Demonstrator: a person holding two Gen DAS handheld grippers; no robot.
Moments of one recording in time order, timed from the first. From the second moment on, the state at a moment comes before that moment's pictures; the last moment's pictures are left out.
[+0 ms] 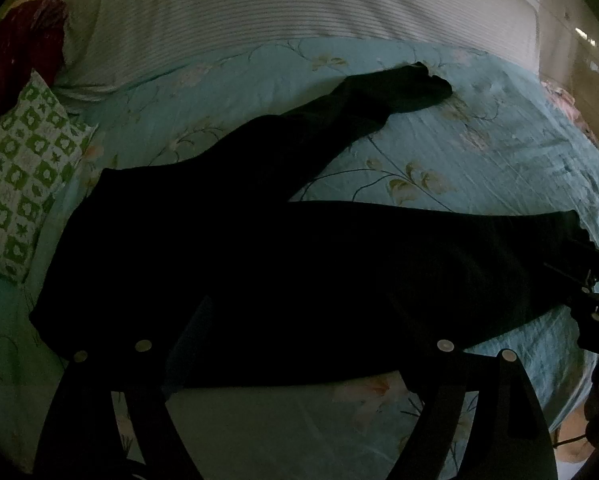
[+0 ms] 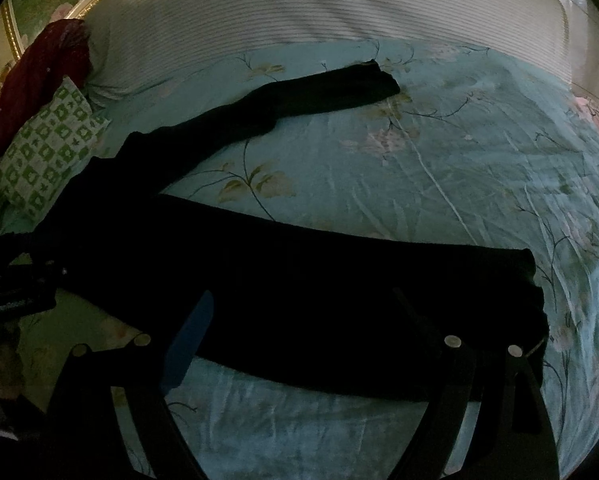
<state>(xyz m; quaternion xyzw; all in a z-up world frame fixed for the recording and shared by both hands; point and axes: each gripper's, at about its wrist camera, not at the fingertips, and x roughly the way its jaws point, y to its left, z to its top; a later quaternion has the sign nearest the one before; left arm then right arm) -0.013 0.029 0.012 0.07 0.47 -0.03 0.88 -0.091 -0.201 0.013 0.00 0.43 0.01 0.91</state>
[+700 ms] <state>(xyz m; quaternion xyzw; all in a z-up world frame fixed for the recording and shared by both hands) -0.003 0.026 0.017 0.08 0.47 -0.02 0.88 -0.087 -0.204 0.016 0.02 0.43 0.02 0.90</state>
